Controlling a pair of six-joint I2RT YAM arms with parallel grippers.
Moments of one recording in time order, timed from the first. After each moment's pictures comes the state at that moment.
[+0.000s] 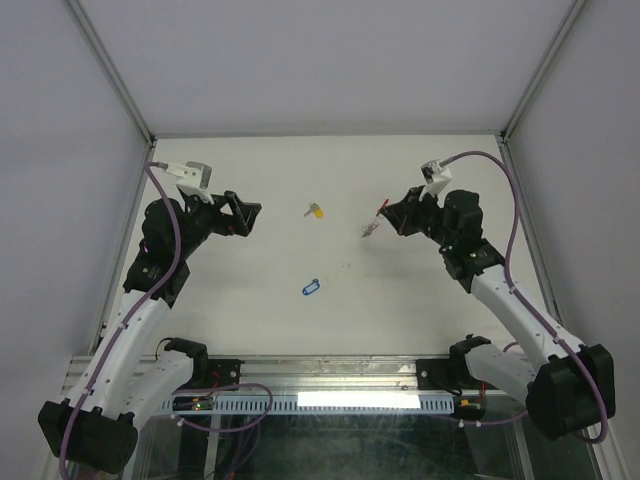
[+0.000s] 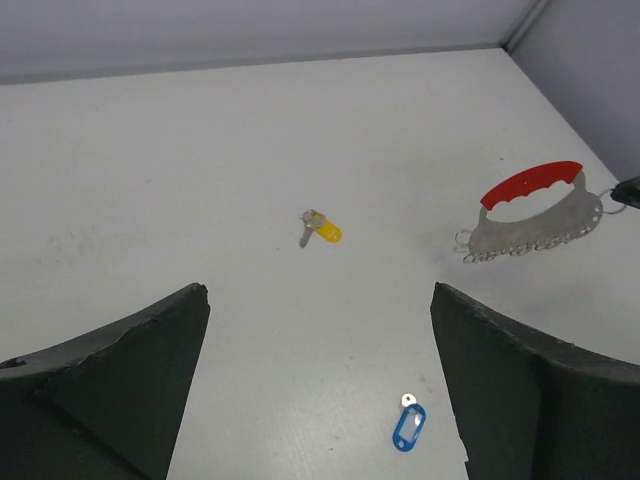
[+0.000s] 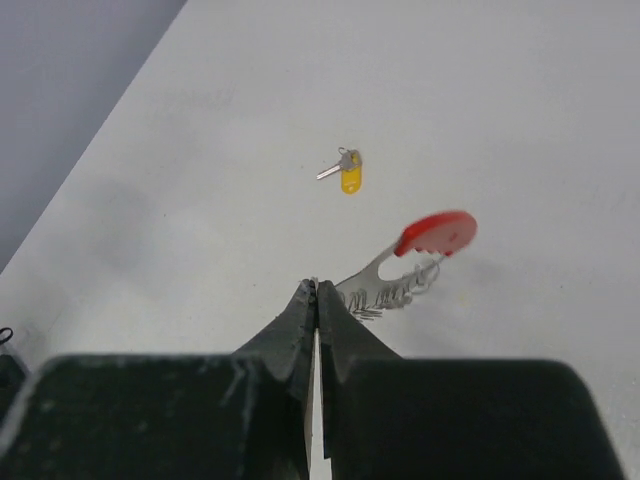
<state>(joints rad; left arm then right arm) -0.24 0.83 0.78 -0.12 0.18 -0.24 0.34 1.08 0.74 0.03 -0.32 0.36</state>
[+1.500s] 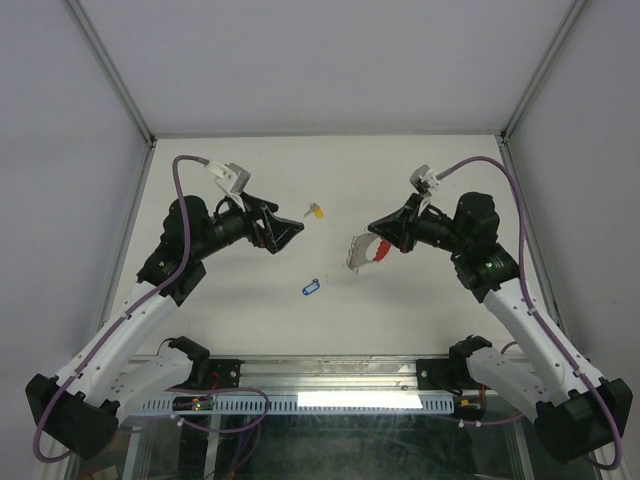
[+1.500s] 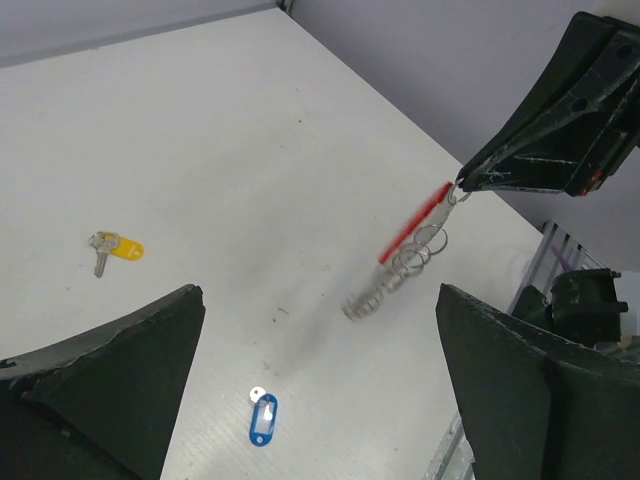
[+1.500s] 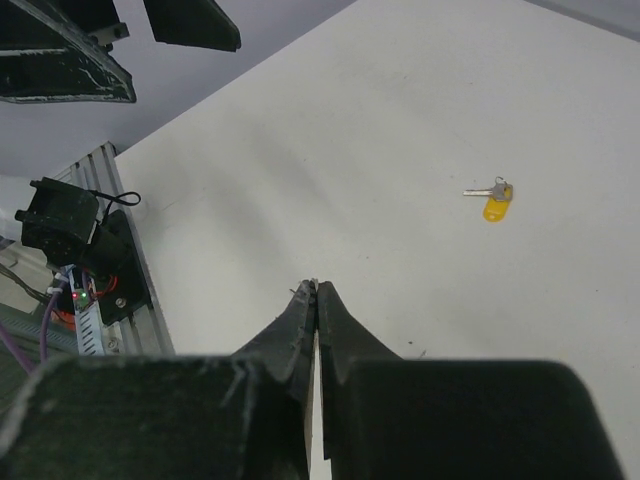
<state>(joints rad) -0.48 0.90 0.83 -0.01 0.44 -0.33 0.38 0.90 0.79 -0.05 -0.72 0.18</state>
